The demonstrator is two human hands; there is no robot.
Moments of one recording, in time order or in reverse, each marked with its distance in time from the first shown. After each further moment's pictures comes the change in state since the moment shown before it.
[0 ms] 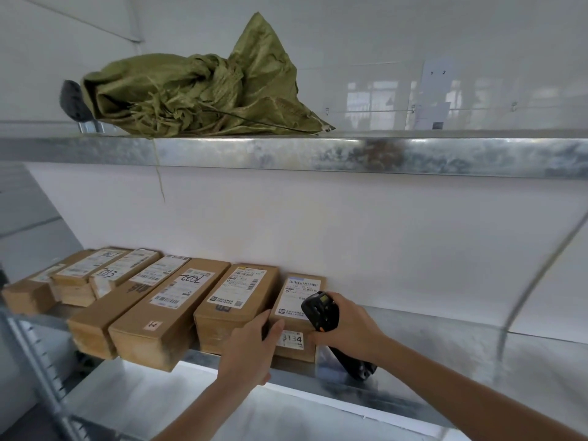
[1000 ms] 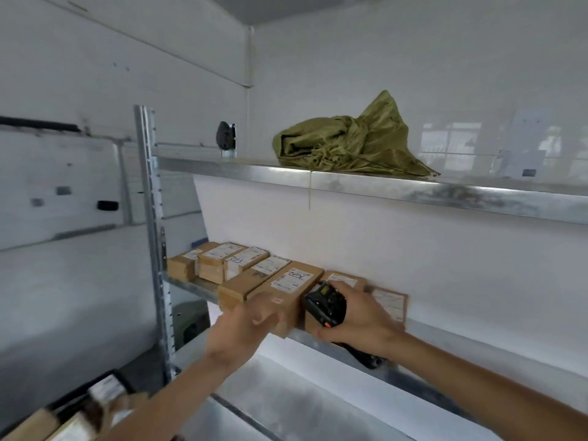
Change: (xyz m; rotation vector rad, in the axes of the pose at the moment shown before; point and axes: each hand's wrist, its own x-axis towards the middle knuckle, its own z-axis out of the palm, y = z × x) left_hand -0.130 -0.064 -0.191 0.151 0.281 0.045; right_hand -0.085 -0.186 0.041 -0.075 -0.096 -0.350
